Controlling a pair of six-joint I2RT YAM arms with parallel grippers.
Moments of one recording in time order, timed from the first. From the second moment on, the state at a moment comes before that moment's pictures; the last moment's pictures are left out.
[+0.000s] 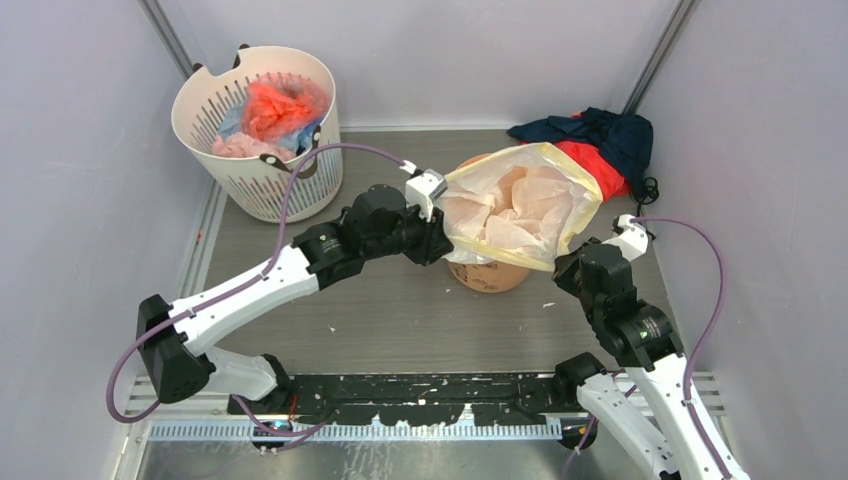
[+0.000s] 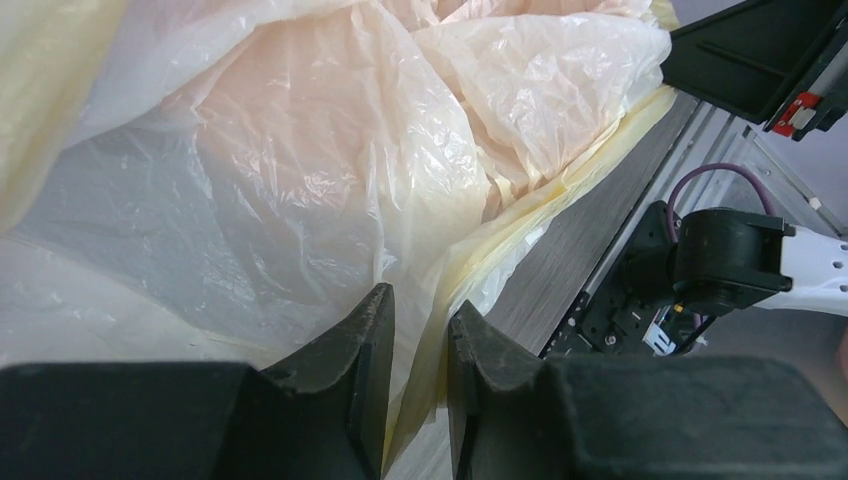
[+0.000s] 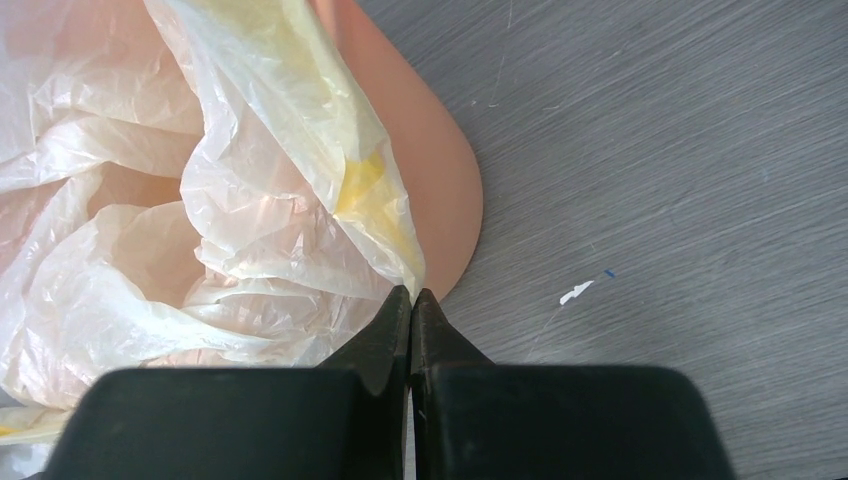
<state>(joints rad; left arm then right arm) -0.93 1.34 1.23 -0.32 0.08 -0.31 0.38 0.56 0.82 -0.82 0.41 0.77</state>
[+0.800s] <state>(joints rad) -0.92 1.40 1.44 -0.46 -0.01 -0.25 0.38 0.56 0.86 -0.85 0.42 0.76</state>
